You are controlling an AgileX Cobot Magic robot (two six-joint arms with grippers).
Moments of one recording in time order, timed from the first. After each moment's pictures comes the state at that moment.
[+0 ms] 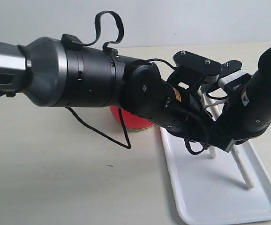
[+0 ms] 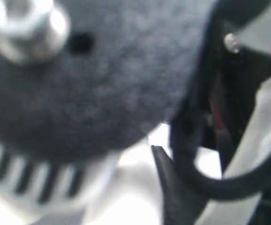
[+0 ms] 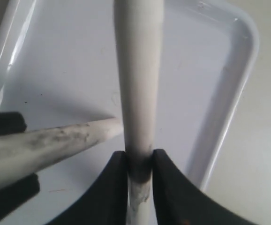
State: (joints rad) left arm -1.03 1.96 -1.31 -0.37 0.31 0.18; right arm 0.37 1.54 -0.79 -0.22 0.70 0.17
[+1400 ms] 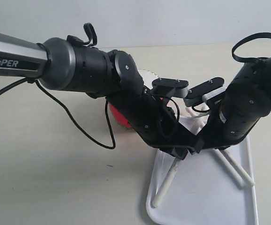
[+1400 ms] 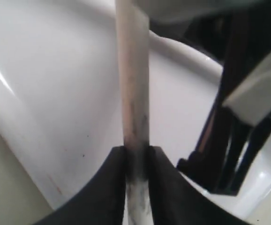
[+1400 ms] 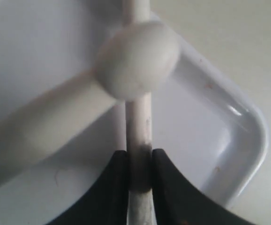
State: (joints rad) left arm -0.85 2.09 -1.36 -0.75 0.66 0.46; right arm 0.37 1.77 -0.79 -0.43 0.52 0.42
